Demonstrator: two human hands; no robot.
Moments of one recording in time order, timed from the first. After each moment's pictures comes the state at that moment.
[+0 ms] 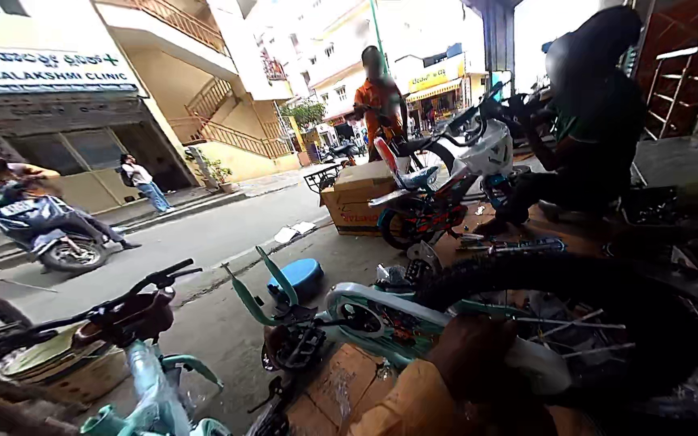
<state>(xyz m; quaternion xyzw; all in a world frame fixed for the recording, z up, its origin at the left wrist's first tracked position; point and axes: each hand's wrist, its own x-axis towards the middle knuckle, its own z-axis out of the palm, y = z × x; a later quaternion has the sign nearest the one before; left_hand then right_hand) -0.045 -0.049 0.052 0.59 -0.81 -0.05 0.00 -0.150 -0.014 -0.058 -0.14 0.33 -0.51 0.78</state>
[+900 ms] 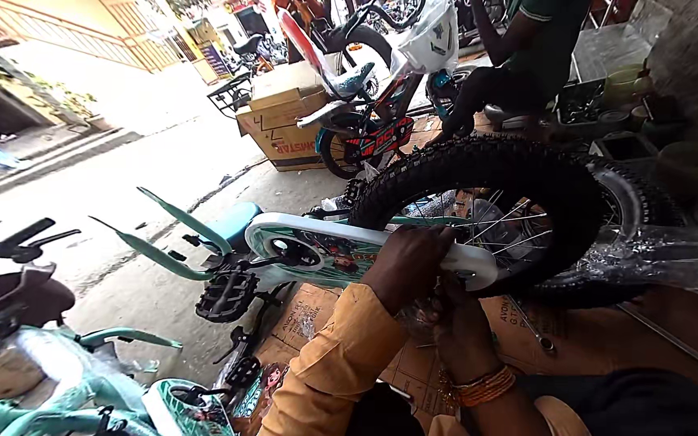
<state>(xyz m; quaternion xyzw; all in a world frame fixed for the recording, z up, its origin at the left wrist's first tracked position) -0.051 -0.050 0.029 0.56 -0.82 0.06 -0.05 -0.151 -0.014 -0.076 -0.06 0.38 -0.53 0.75</state>
